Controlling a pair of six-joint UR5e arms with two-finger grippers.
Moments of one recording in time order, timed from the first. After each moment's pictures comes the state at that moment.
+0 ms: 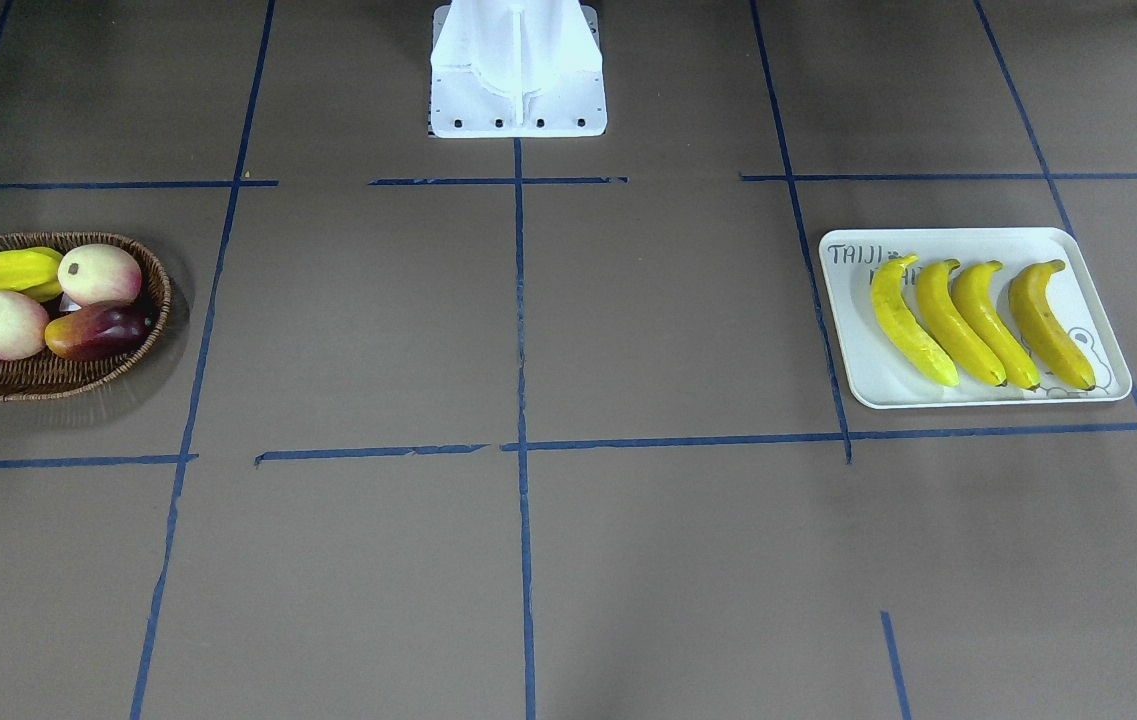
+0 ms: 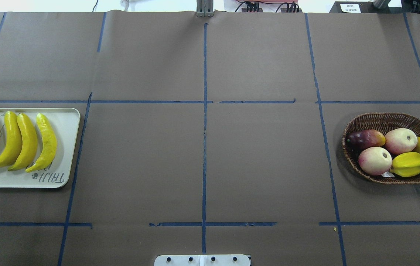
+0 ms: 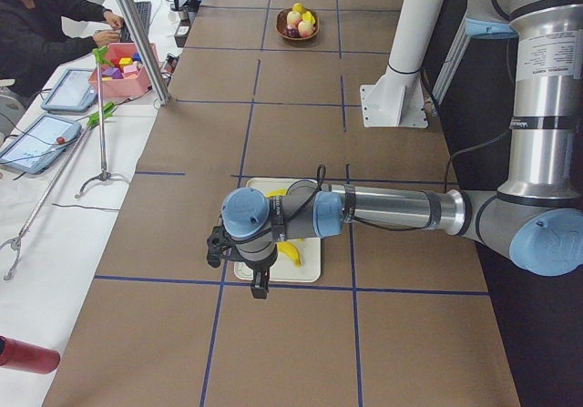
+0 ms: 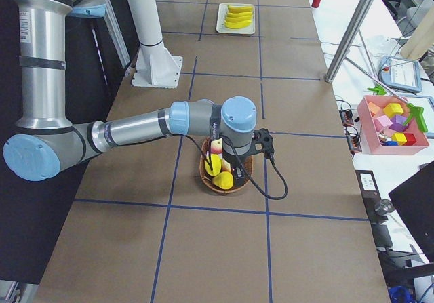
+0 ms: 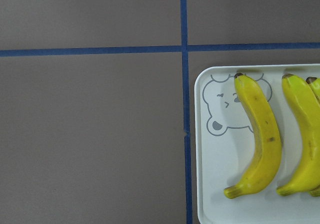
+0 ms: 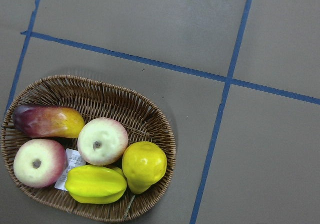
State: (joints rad) left arm -1.64 -1.52 -1.67 -1.40 -2.41 0.16; right arm 1.63 -1.64 1.88 -1.87 2.40 -0.29
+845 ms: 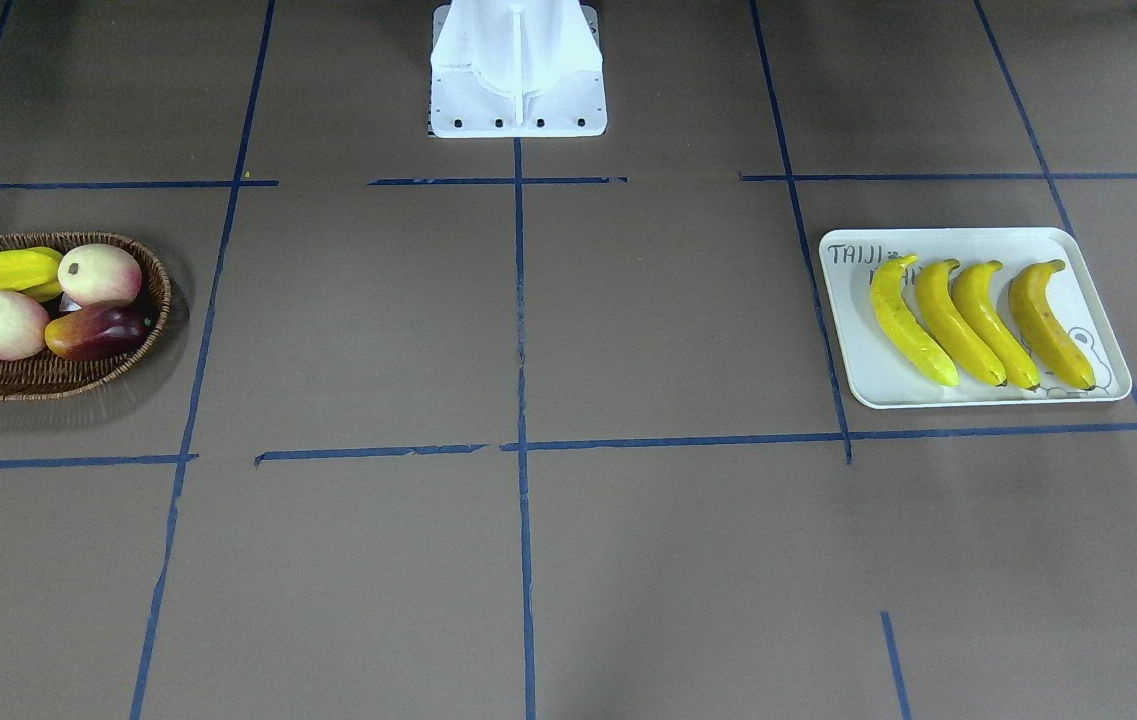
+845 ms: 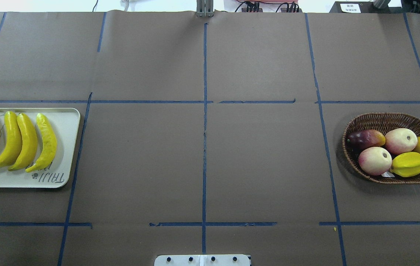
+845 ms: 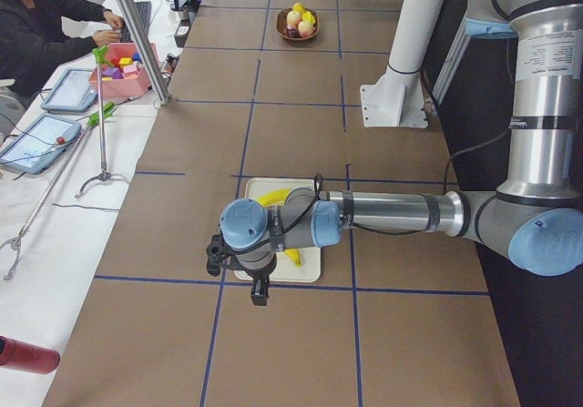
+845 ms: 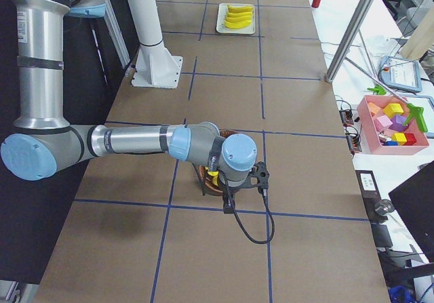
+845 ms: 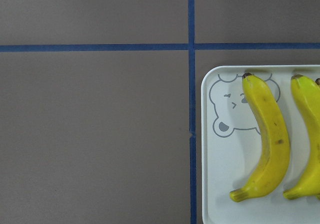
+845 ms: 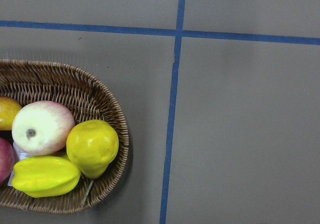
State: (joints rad) left arm -1.64 -1.53 -1.62 -1.44 -2.41 0.15; right arm 1.66 -1.65 1.74 -1.85 2.40 -0.28
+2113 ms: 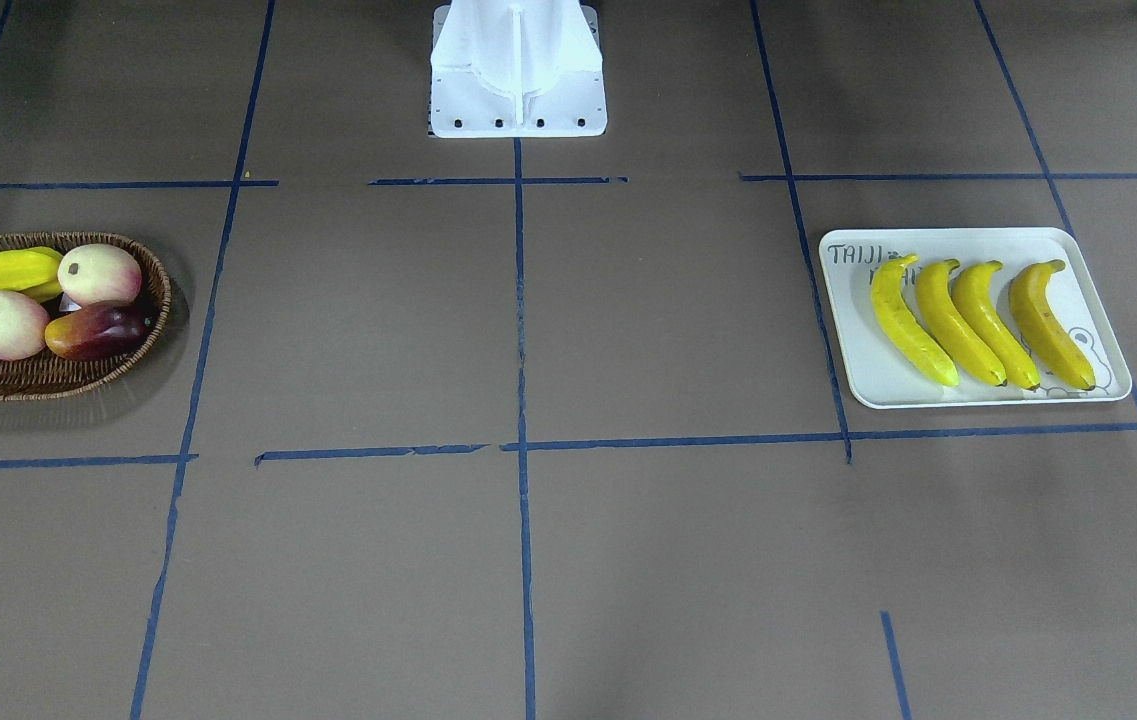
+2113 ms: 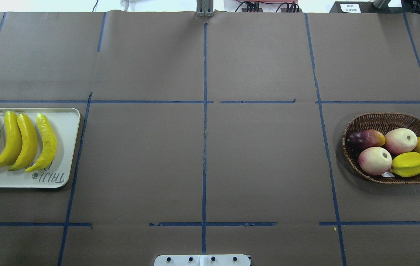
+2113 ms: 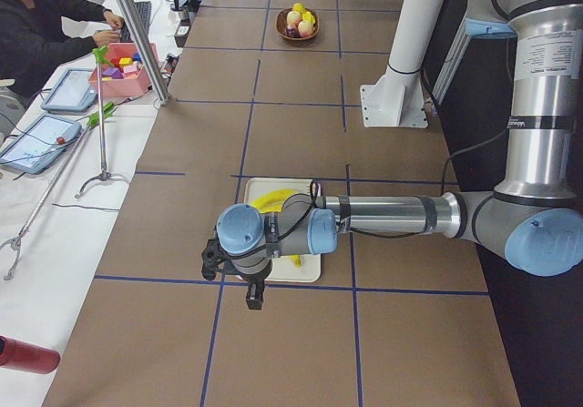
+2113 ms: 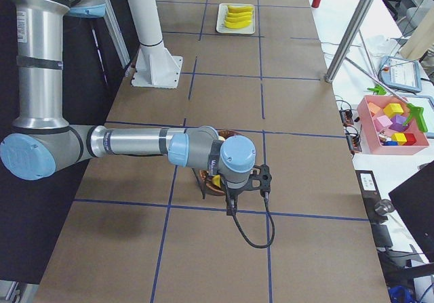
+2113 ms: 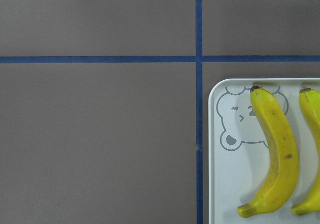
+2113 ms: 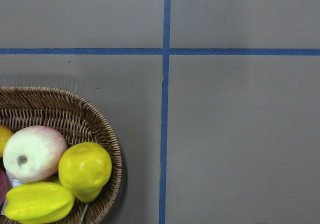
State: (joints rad) left arm -1.64 -1.54 -1.60 -1.50 -2.41 0.12; right arm 1.66 -1.66 1.73 -1.74 2.41 -0.16
